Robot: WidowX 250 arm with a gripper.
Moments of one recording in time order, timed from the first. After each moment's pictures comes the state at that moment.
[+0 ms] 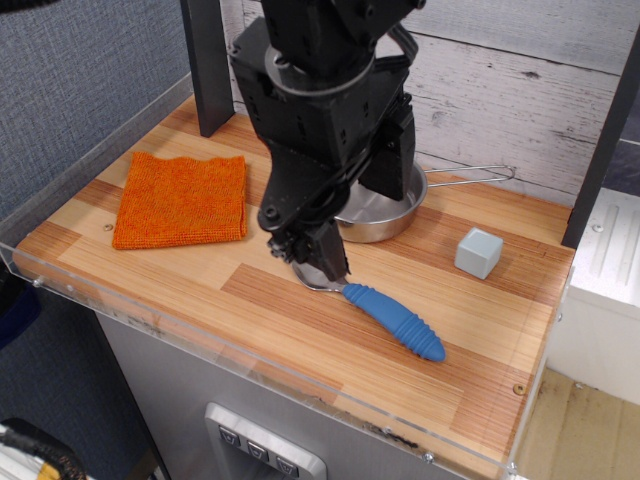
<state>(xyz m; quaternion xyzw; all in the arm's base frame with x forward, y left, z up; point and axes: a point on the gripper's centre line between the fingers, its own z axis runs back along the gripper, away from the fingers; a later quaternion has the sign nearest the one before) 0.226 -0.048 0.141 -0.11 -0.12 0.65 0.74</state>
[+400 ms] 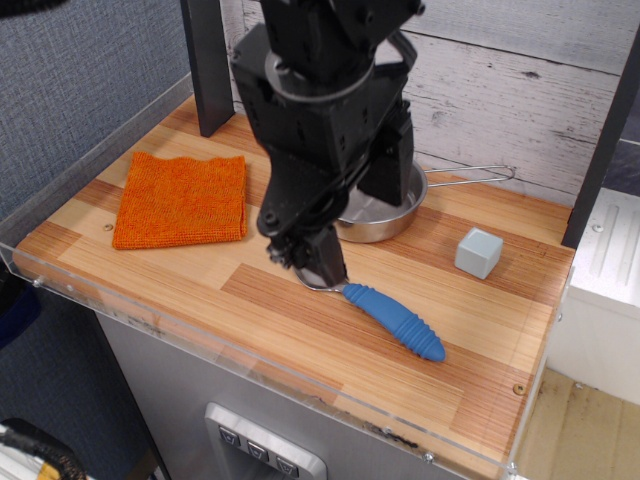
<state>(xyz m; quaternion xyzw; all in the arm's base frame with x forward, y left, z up) 0.224 -0.047 0.137 -0.10 -0.11 0.65 0.74</state>
